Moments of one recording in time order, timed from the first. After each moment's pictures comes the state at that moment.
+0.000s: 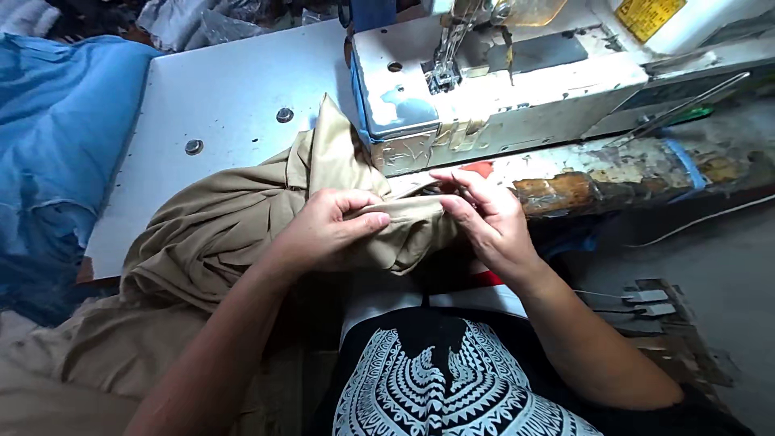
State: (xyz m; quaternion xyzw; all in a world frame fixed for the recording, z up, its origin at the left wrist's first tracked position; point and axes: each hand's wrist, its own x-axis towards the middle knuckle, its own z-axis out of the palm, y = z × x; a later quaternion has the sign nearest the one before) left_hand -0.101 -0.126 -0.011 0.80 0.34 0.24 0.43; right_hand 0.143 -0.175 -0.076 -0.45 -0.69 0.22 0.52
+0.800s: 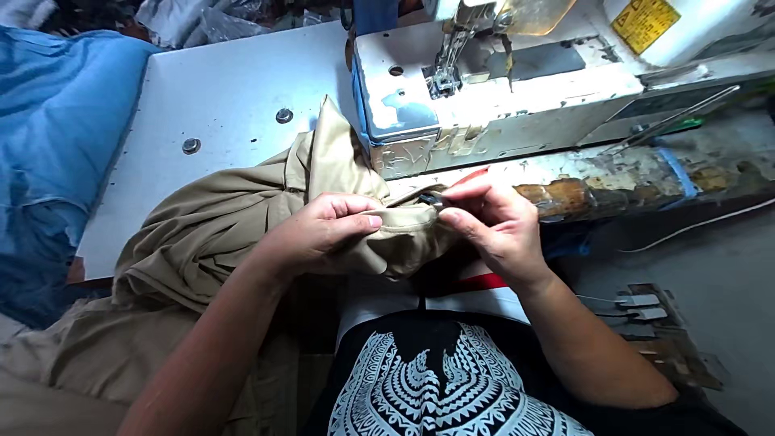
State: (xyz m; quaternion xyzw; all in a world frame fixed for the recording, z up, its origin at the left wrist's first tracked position) left_hand -0.105 -0.124 -0.008 0.67 0.31 0.22 0.64; right_hand 0.145 -0.170 -0.073 -0.34 -0.68 0.27 0.59
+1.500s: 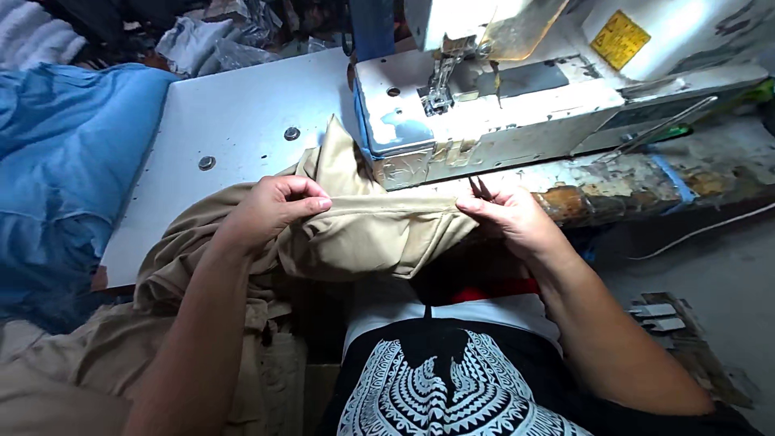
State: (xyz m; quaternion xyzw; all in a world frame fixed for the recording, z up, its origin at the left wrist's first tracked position) left_hand -0.155 -0.092 0.003 0.75 0.44 0.26 0.42; right_hand 0.185 -0.156 -0.083 -0.47 -0.53 0.49 0.51
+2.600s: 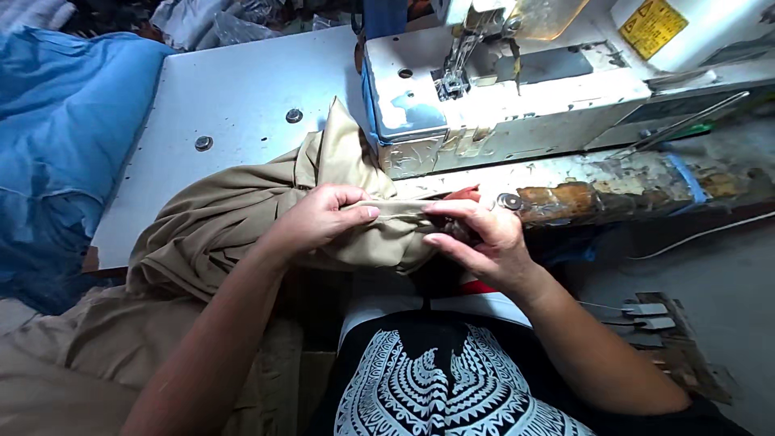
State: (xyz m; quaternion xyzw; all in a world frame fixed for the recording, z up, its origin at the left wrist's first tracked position) left_hand -0.114 -0.112 -0.012 0.77 0.39 0.19 0.47; right_hand 0.141 -0.169 -0.087 -0.33 -0.78 0.10 0.53
